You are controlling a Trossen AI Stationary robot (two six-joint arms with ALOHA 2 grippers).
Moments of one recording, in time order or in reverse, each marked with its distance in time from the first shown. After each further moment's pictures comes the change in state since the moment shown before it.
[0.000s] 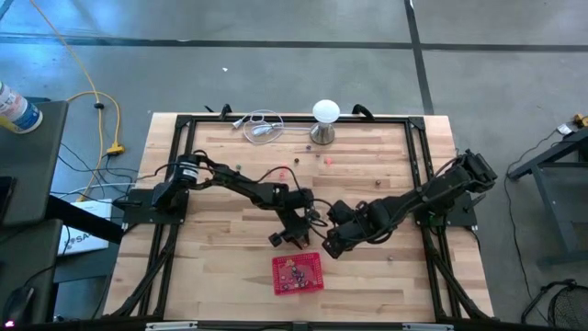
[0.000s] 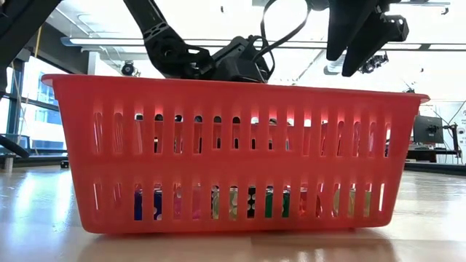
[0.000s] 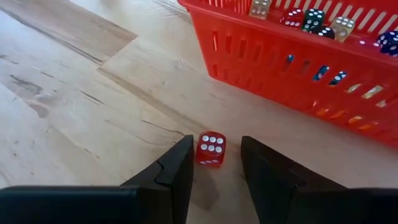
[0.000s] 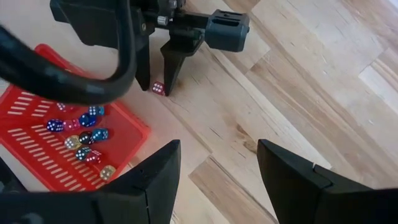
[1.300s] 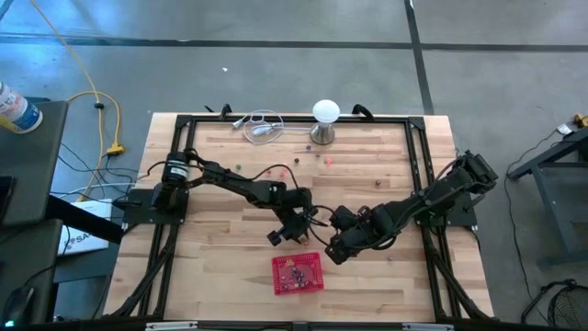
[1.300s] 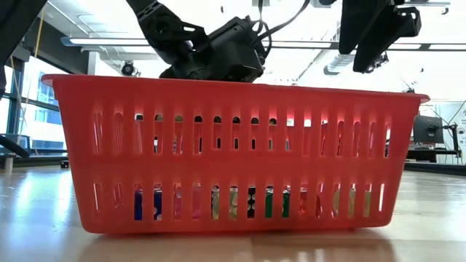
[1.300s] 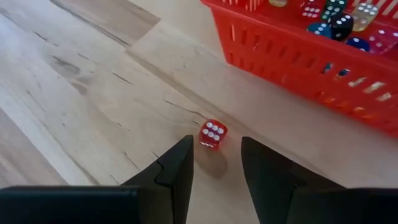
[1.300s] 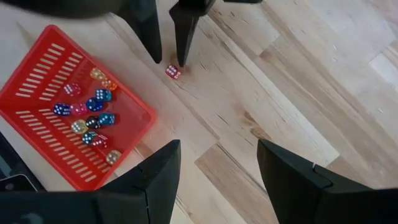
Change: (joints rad) left arm -0.014 -0.095 -0.001 -0.127 -0.163 0.004; right arm 0.045 -0.001 0.001 -0.004 -0.002 0.028
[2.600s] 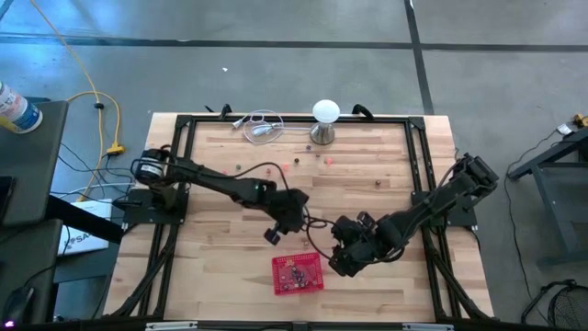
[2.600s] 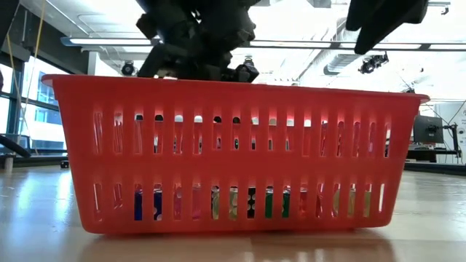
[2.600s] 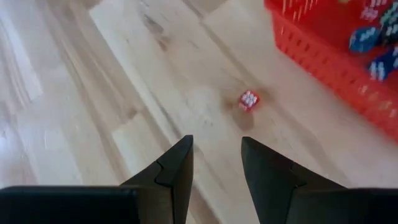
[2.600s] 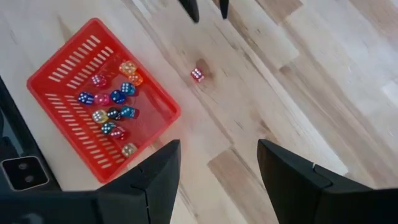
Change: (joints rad) left arm -0.066 -0.213 0.001 -0.223 -0.383 -0.190; right arm 0.090 0.010 0.029 0.021 0.098 -0.045
